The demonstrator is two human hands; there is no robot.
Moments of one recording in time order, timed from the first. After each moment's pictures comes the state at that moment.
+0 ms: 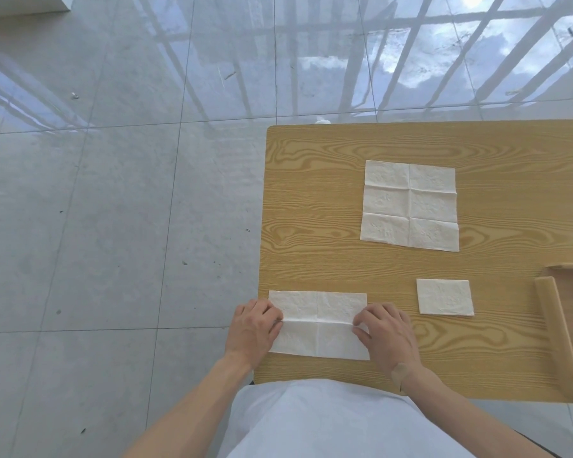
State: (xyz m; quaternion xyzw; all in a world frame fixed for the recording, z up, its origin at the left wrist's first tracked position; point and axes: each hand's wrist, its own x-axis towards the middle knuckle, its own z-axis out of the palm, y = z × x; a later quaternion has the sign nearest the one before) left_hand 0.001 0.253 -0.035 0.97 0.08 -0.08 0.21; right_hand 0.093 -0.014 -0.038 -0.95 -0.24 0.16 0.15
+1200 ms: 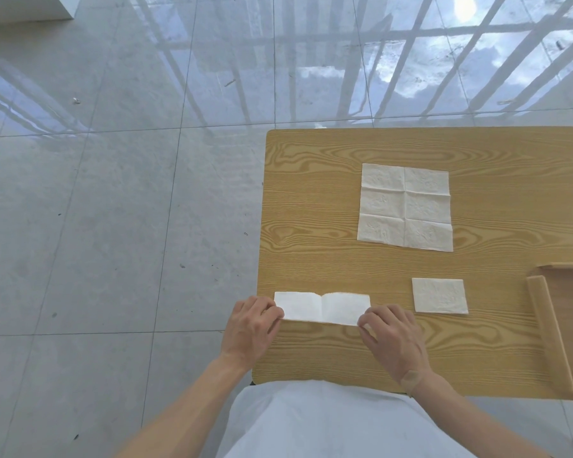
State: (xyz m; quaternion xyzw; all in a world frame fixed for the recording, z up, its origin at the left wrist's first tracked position) left_hand -0.003 0.255 -0.033 0.98 0.02 0.02 0.20; right_hand 0.089 -0.031 -0.029 -0.94 -0.29 0.05 0.18
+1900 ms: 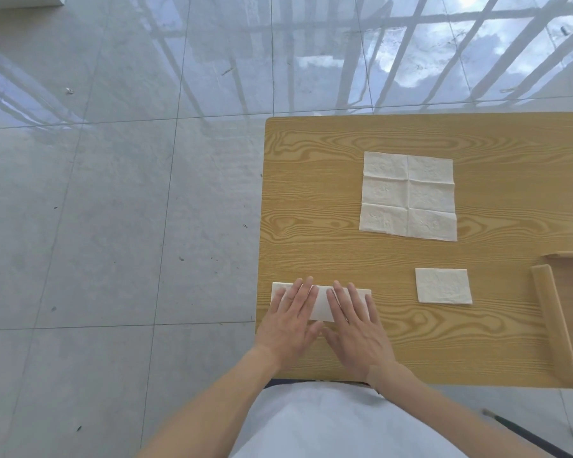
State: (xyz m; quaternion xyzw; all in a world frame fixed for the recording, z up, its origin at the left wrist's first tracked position) left_hand 0.009 0.203 -0.047 0.98 -0.04 -0.18 0.12; right_hand 0.059 0.021 -0.042 -0.93 -0.32 0.18 0.03
